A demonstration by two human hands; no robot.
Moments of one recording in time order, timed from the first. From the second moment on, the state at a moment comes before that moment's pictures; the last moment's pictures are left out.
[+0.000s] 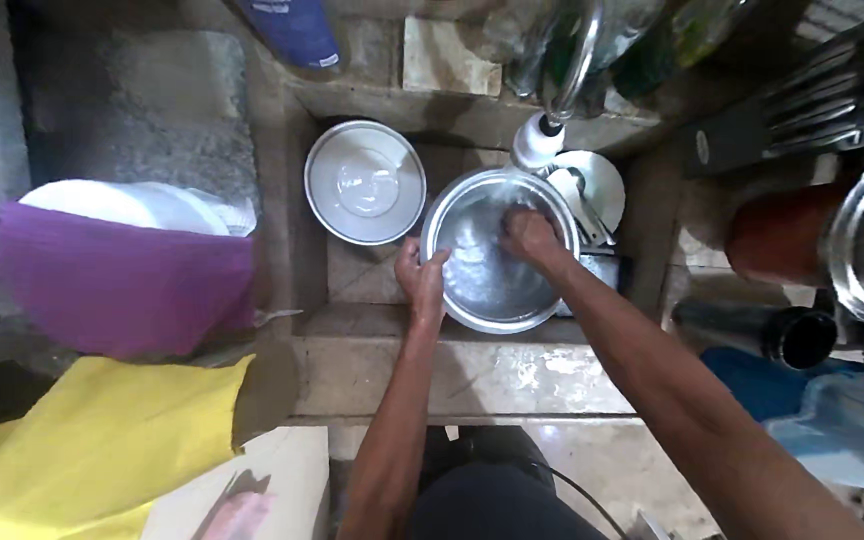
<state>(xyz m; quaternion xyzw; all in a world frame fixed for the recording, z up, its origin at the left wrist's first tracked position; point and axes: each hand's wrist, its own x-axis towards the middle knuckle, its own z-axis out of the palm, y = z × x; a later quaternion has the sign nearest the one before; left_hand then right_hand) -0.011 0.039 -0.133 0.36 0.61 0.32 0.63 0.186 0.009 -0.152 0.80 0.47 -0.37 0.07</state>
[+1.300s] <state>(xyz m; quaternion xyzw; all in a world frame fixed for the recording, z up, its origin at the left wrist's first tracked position) -0.010 0.104 -0.069 0.44 0.57 0.15 0.67 0.138 -0.089 -0.077 0.63 0.71 -0.22 -0.25</state>
